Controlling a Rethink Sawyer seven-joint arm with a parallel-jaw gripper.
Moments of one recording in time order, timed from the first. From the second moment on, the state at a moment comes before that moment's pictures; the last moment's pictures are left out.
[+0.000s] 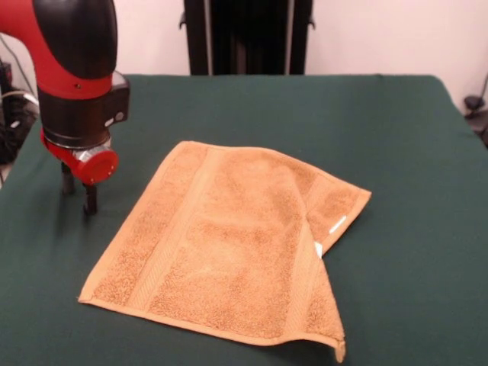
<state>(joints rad) -0.48 -0.31 -0.09 1.33 -0.18 0.42 2.17</state>
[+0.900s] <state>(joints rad) -0.49 -0.37 -0.03 1.33 -0.20 0.52 2.17</state>
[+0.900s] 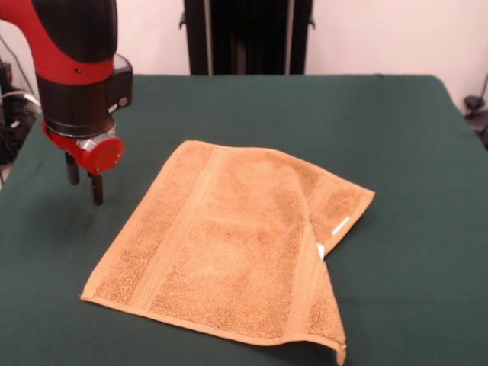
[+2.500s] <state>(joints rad) -0.46 -0.31 -0.03 1.30 -0.20 0.52 2.17</state>
